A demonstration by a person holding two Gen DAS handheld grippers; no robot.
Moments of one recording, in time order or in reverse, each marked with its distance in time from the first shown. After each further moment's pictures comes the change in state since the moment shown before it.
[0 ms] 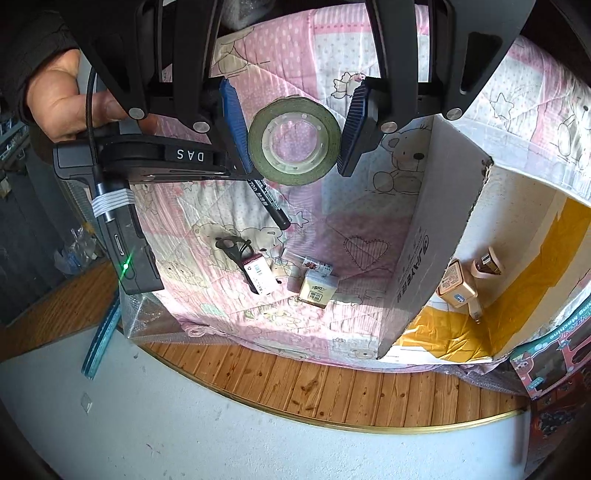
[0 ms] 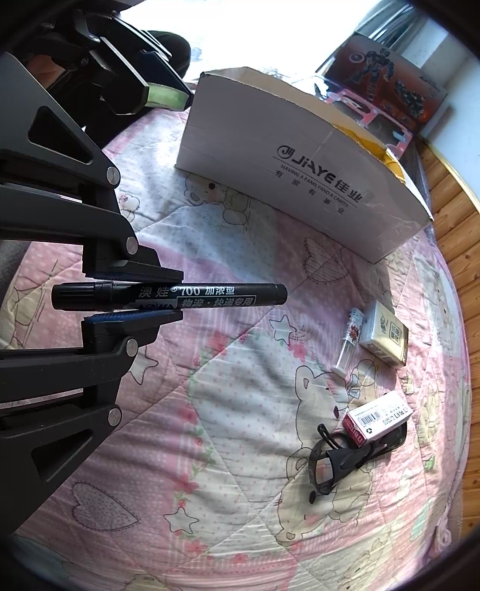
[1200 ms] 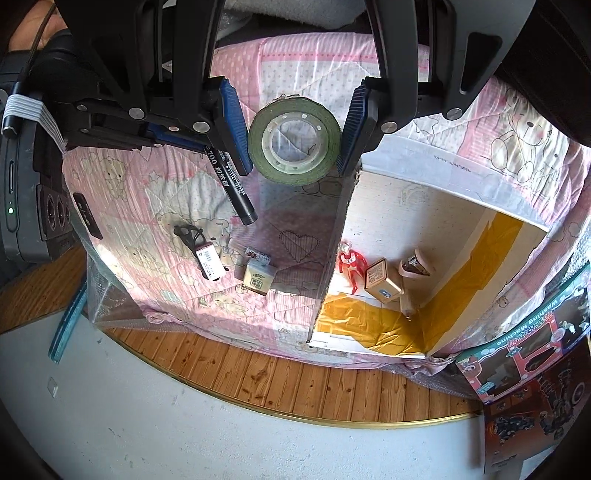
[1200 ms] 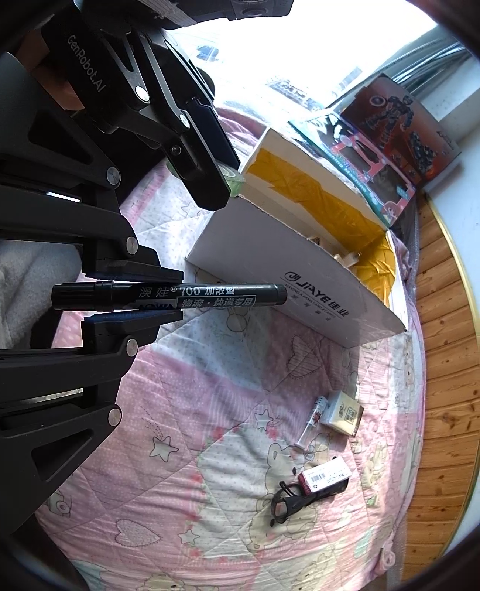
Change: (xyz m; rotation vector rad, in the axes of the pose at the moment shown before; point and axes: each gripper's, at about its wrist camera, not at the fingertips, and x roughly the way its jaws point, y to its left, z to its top) left arm -0.056 0.040 0.012 -0.069 0.002 0.142; right arm -0.041 0.117 -0.031 -0.120 -0.090 0.012
